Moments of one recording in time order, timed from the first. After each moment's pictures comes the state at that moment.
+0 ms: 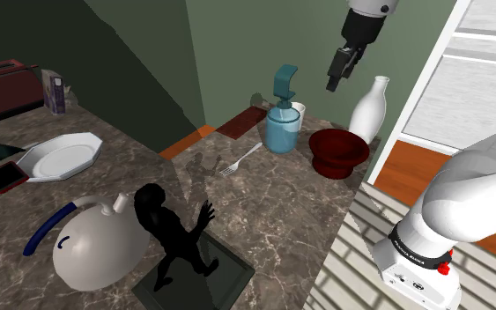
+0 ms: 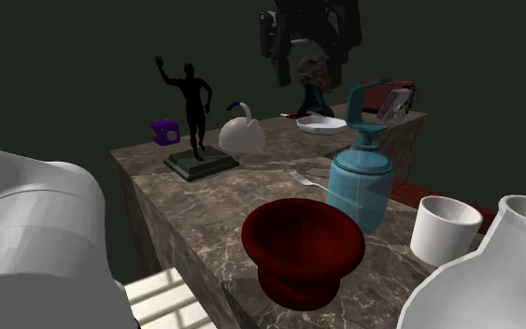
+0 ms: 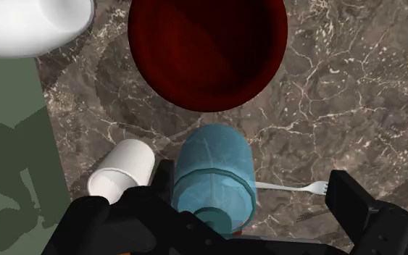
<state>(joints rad) 0.01 -0.81 0.01 -2.32 -0.02 1.68 -0.15</state>
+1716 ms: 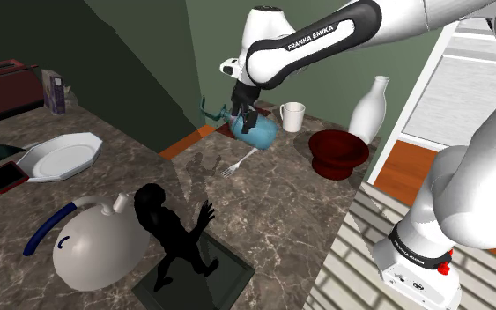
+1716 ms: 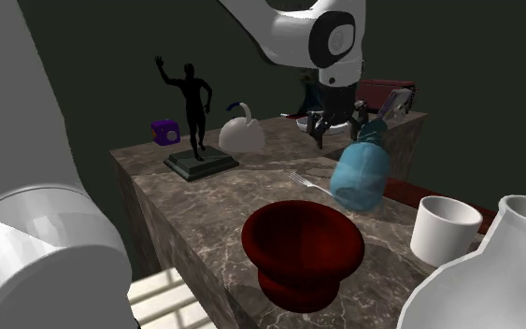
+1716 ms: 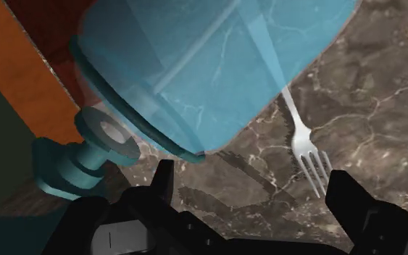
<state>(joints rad) 0.33 -0.05 -0.09 -2.14 0.07 2.33 -1.06</state>
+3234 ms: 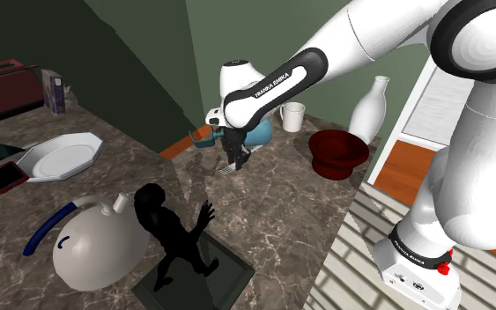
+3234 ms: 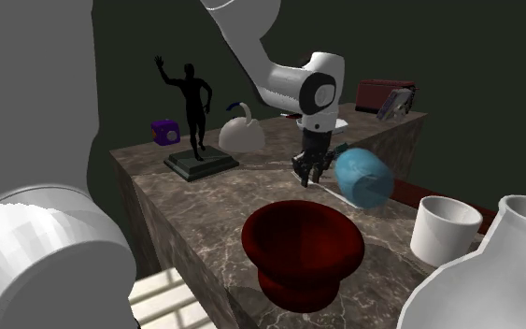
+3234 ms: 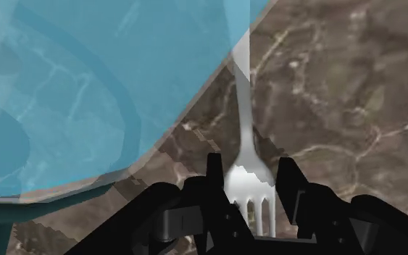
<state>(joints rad) 0.38 0.18 -0.03 -2.11 0.11 2.32 -1.28</state>
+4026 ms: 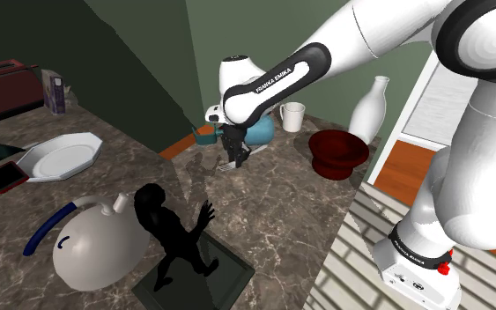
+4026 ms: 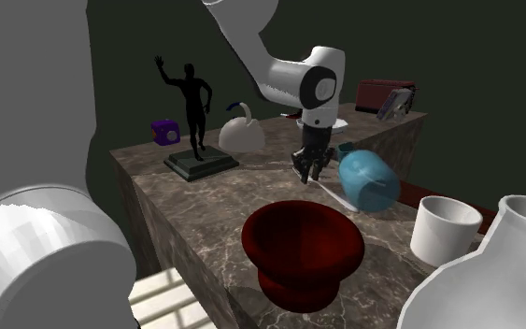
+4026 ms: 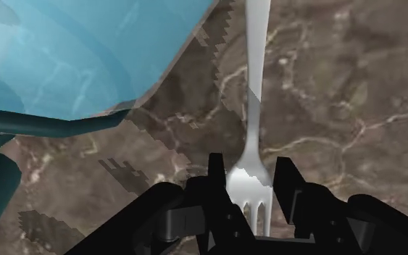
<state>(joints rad) 0.38 0.17 -0.03 -2.10 0.10 2.28 -1.28</state>
